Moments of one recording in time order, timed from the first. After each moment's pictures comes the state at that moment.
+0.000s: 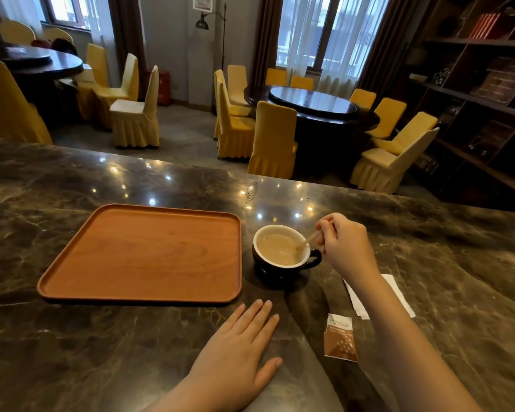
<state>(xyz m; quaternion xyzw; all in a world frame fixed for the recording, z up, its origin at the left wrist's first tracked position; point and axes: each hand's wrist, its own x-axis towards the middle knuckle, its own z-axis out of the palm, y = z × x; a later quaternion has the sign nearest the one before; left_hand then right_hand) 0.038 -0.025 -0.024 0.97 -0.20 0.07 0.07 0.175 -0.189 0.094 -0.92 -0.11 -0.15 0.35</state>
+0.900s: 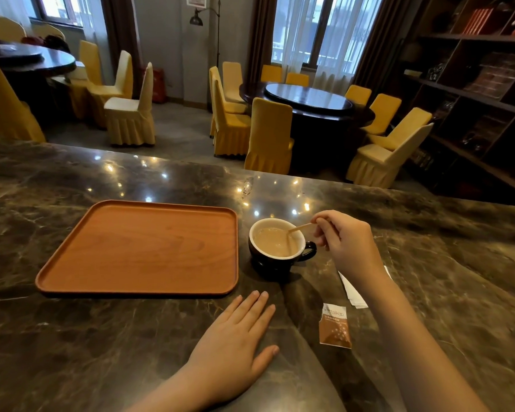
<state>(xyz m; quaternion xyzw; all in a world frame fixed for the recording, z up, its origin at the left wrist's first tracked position) 0.036 -0.025 -0.023 0.98 -0.19 0.09 0.05 0.149 -0.202 0.104 -0.89 -0.22 -0.19 0.35</state>
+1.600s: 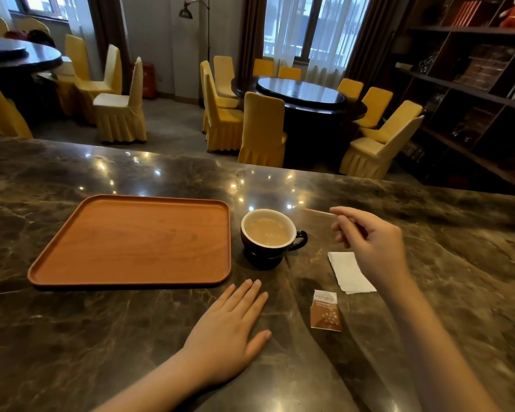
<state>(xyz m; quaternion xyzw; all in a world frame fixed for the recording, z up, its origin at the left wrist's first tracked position) 0.036 -0.027 -0.026 0.97 -0.20 0.11 0.05 0.124 -0.241 0.104 -0.87 -0.18 -0.22 0.41</state>
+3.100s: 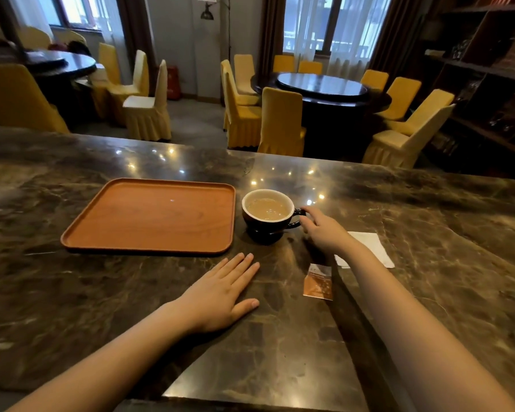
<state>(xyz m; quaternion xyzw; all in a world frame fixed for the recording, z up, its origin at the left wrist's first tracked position) 0.030 -0.022 0.003 0.98 -0.20 -0.06 0.07 0.170 -0.225 0.052 -0.93 -0.14 0.10 0.33</state>
